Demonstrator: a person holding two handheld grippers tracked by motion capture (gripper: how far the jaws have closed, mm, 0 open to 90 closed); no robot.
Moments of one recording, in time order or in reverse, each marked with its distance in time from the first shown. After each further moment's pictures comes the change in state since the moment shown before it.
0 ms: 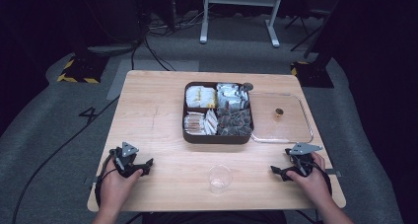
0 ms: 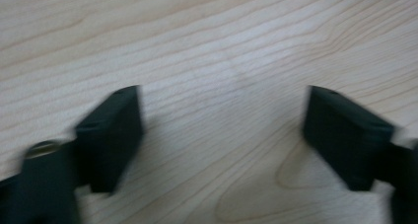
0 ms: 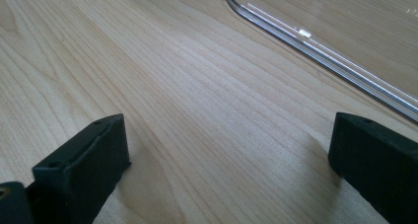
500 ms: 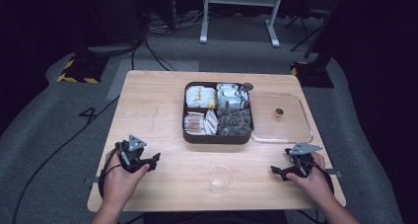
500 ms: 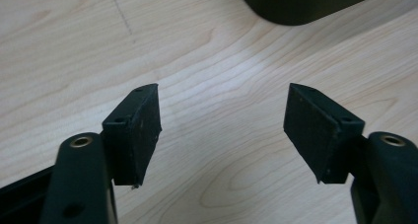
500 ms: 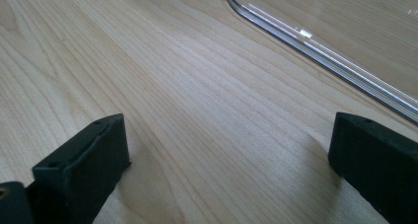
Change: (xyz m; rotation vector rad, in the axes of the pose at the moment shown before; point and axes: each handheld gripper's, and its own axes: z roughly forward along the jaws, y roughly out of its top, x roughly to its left) left arm -0.036 0.047 -0.038 -0.037 -0.037 0.057; right arm 0.000 0.000 0.000 -0.001 0.003 -0.004
